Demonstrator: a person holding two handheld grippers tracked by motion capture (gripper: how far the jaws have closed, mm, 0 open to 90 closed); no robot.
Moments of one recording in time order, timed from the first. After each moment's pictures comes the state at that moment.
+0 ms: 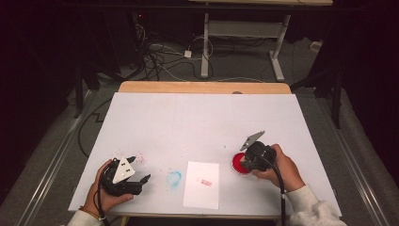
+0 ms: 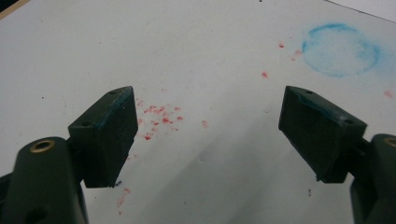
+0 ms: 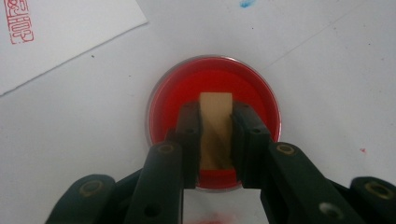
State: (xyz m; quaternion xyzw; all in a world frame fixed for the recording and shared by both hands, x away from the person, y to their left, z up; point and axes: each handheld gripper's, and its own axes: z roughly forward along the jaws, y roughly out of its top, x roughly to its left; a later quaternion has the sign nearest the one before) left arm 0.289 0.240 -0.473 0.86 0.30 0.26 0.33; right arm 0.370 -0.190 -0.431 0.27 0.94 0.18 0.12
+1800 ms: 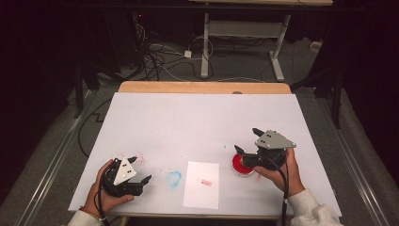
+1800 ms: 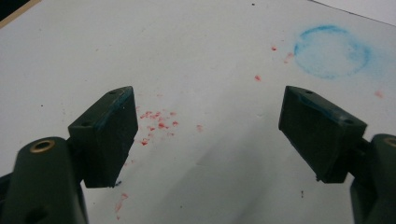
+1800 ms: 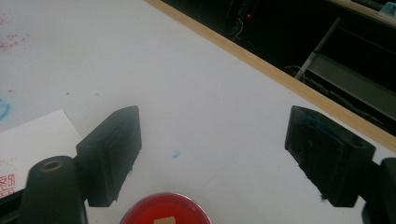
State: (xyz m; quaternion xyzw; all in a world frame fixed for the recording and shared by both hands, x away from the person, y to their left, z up) left arm 0.286 0.236 -0.471 0.86 0.30 0.25 0.33; right arm 0.340 -0.201 -0.402 0.29 0.79 0.43 0.32
